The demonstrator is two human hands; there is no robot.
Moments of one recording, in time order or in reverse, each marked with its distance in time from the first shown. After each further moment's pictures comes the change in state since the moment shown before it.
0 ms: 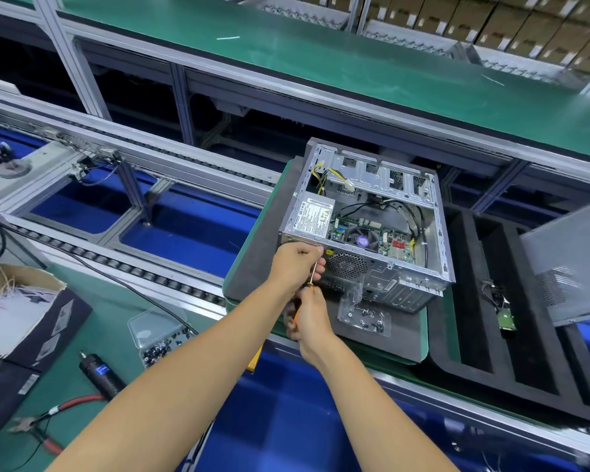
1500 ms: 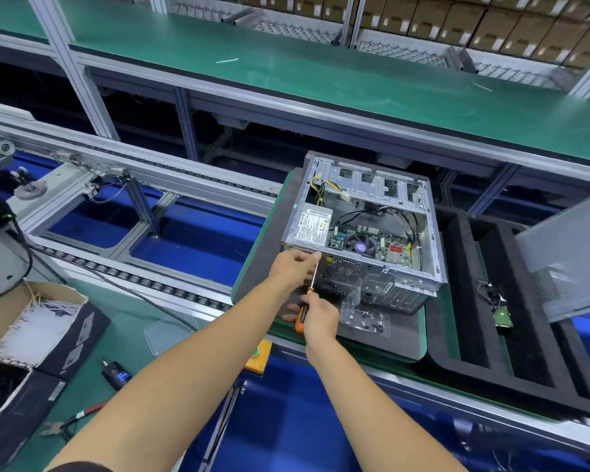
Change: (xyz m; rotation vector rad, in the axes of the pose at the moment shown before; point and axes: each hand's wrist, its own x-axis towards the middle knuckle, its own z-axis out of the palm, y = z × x) left_hand -0.008 0.015 -0.016 0.301 -0.002 -0.040; right_hand -0.016 -0.006 0.000 0.177 0.183 -0.011
